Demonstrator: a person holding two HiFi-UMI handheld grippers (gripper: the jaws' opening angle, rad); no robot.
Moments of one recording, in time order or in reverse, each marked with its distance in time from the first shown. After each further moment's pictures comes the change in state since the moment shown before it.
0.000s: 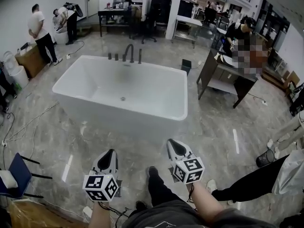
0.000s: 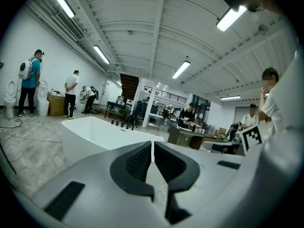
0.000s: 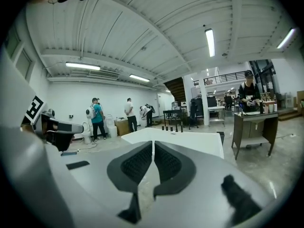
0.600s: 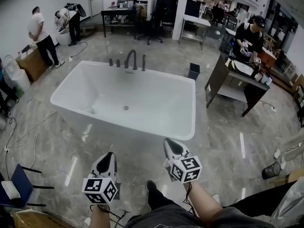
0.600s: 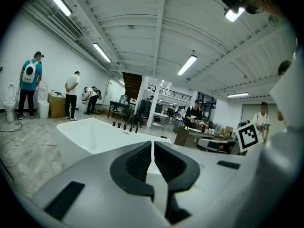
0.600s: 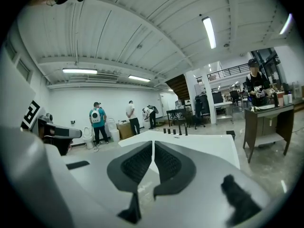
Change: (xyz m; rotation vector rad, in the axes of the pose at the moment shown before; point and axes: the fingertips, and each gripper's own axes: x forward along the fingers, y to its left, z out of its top) left arm 0.164 0.044 0.044 0.006 0.017 0.055; right arm 0.174 -0.086 0.039 0.046 -0.009 0.075
